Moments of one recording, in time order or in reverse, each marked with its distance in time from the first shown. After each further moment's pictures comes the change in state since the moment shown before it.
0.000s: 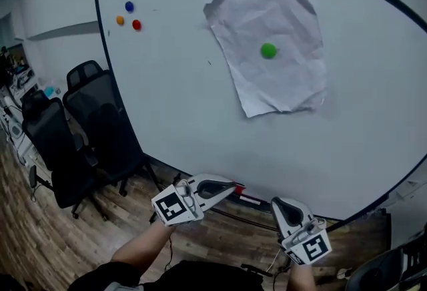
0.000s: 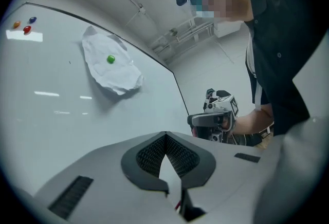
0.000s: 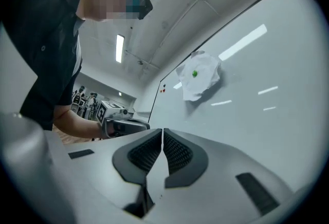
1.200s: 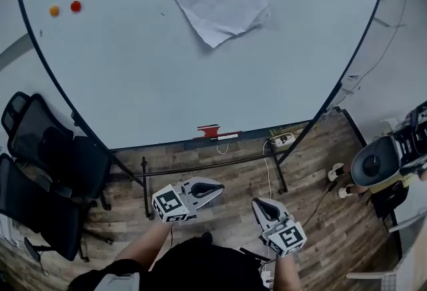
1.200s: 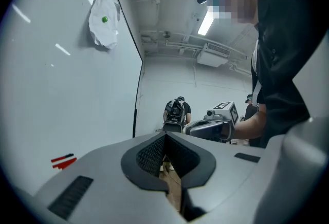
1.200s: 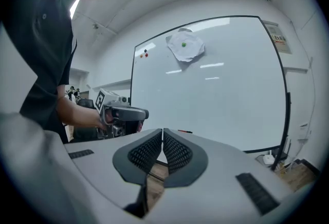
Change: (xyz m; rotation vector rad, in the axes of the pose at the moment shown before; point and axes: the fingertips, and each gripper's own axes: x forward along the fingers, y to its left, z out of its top) left arm -0.136 -0.148 -0.097 -0.364 0.052 -0.579; right arm -0.068 0.248 -0.098 0.237 0.368 -0.570
